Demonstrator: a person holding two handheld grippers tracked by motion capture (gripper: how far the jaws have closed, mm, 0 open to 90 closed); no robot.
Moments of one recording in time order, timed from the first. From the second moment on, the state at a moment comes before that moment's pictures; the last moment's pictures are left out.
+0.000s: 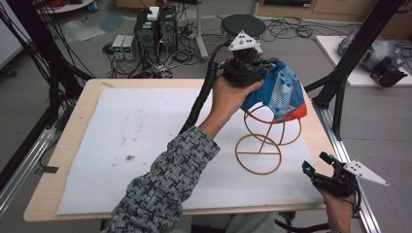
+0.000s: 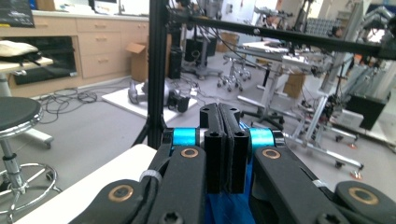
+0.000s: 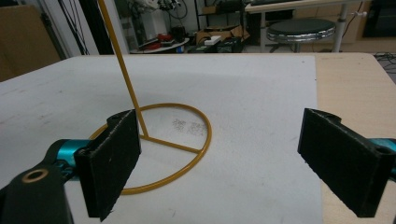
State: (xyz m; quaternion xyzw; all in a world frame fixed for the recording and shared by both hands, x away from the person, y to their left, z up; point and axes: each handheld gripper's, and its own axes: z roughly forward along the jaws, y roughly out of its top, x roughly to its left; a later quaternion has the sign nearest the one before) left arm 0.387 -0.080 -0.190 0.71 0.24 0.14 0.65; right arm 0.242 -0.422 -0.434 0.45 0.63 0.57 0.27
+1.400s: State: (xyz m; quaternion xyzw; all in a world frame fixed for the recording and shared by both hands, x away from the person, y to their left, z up) left arm 0.346 -0.101 -0.222 0.74 0.17 0.14 0.63; right arm 0.242 -0.422 -0.434 0.45 0.64 0.57 0.27
